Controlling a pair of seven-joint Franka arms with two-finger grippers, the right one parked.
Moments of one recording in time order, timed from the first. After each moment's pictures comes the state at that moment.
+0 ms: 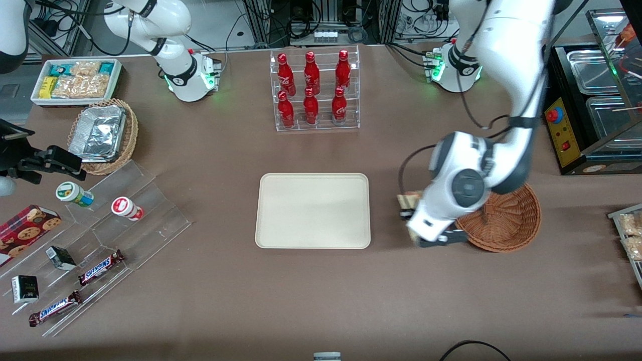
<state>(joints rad) -0.44 0.53 0.02 -1.59 -0.09 2.02 -0.48</state>
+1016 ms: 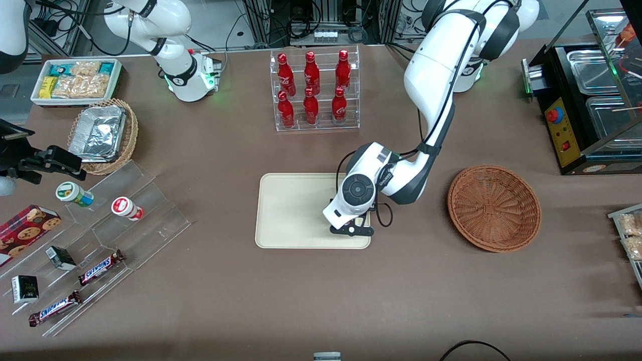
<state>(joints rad) -0.62 0.84 -0.03 -1.34 -0.09 2.05 -0.51</state>
